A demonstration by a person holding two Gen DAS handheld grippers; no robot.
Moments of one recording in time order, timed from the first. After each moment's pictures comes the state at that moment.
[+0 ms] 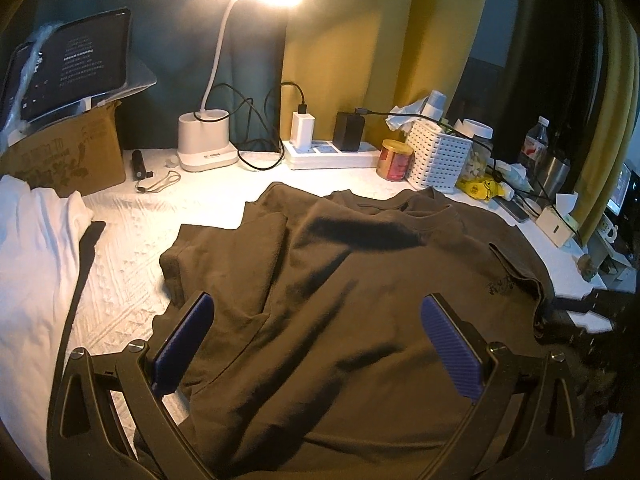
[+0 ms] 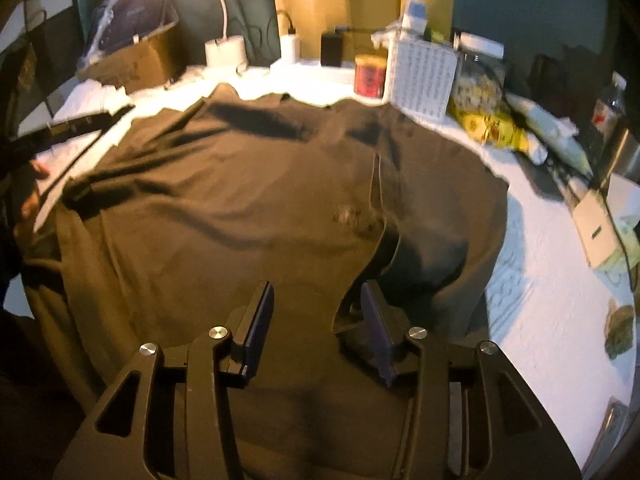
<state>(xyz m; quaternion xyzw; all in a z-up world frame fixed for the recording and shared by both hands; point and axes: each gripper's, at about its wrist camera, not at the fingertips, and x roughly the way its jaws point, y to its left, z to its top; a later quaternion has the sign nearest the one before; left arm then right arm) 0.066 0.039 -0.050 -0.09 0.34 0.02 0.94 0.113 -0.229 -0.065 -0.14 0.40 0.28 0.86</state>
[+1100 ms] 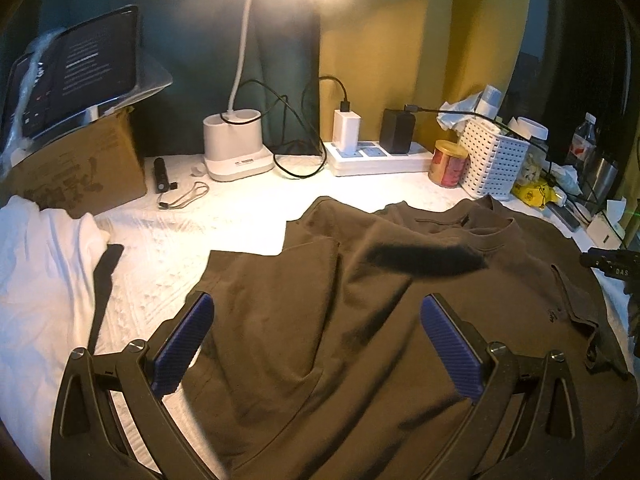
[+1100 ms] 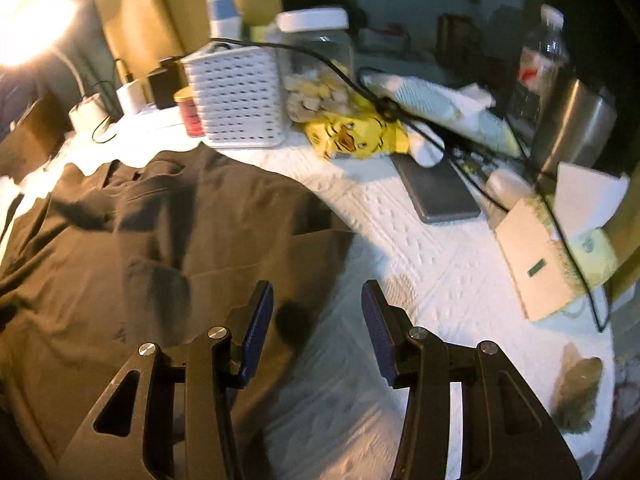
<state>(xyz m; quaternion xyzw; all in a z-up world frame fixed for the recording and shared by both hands) 0.118 0.065 -0.061 -0.06 0.35 0.08 0.93 0.265 -0.315 -0.082 -0.07 0.42 0.15 0.89</state>
